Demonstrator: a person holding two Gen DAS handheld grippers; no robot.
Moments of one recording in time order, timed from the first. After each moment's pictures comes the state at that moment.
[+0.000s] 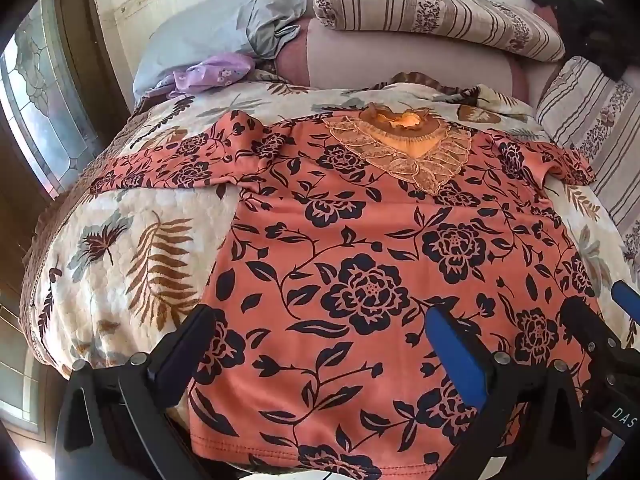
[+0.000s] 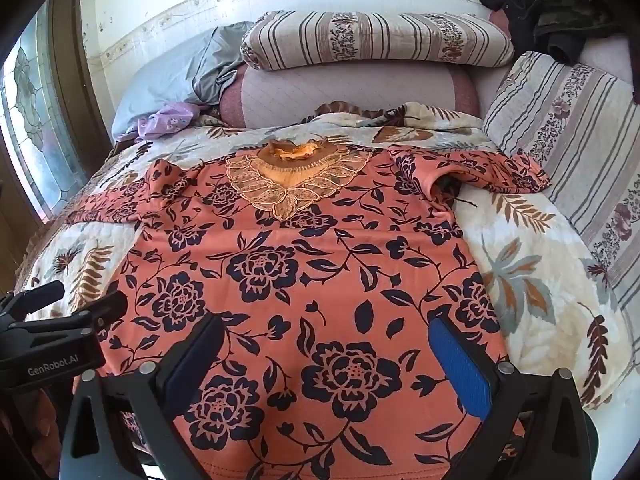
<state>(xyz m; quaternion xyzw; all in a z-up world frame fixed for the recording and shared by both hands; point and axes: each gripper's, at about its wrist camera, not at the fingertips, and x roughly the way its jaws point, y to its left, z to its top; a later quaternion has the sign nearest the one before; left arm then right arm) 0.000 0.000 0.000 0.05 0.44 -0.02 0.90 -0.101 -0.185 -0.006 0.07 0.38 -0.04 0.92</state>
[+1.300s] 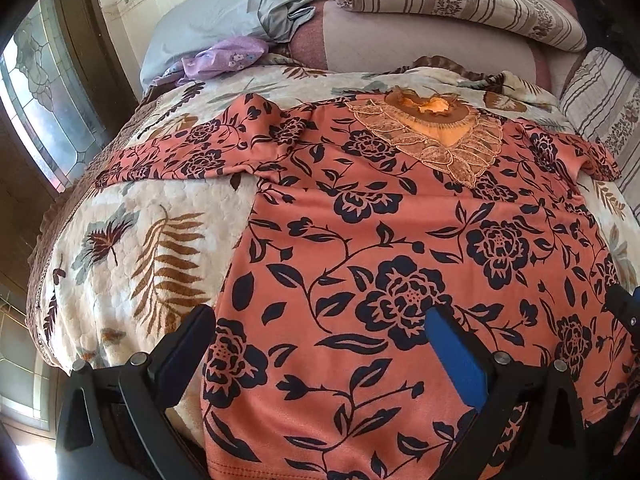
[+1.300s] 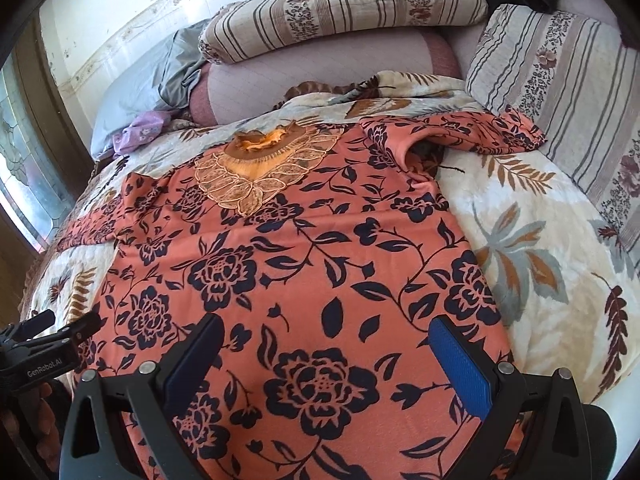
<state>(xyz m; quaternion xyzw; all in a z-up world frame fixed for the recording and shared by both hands) 0.027 0.015 -0.020 0.05 0.45 0.00 0.89 -0.079 -0.228 -0.032 0.13 0.41 -0.05 0.90</state>
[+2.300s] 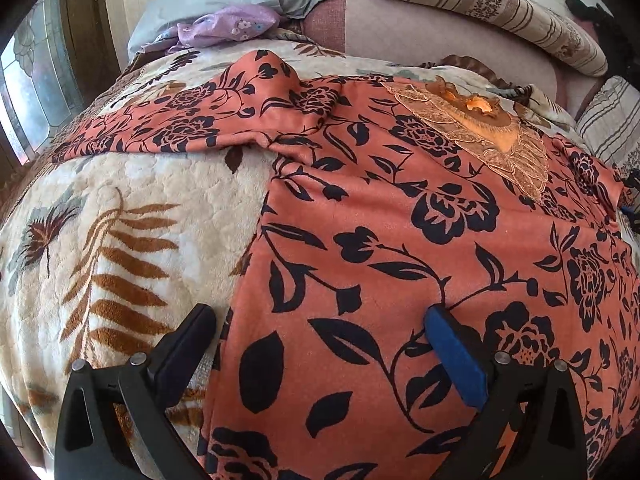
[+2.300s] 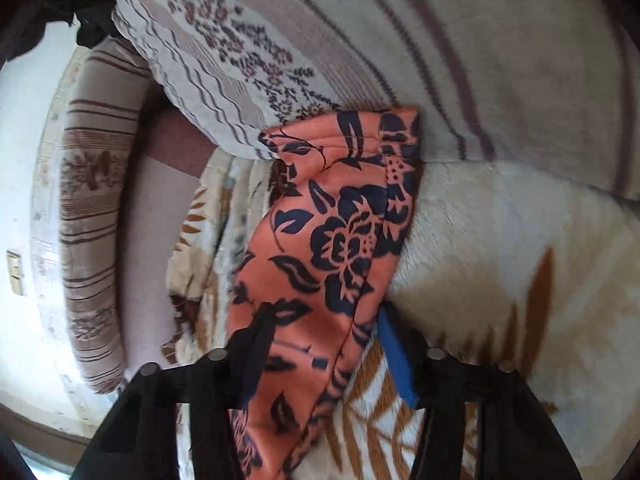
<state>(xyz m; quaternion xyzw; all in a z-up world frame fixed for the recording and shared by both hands) 0.090 0.069 -0.094 -0.01 0.45 -0.03 0.89 0.113 -0.605 -0.122 0.56 0.30 -0.19 0.75</state>
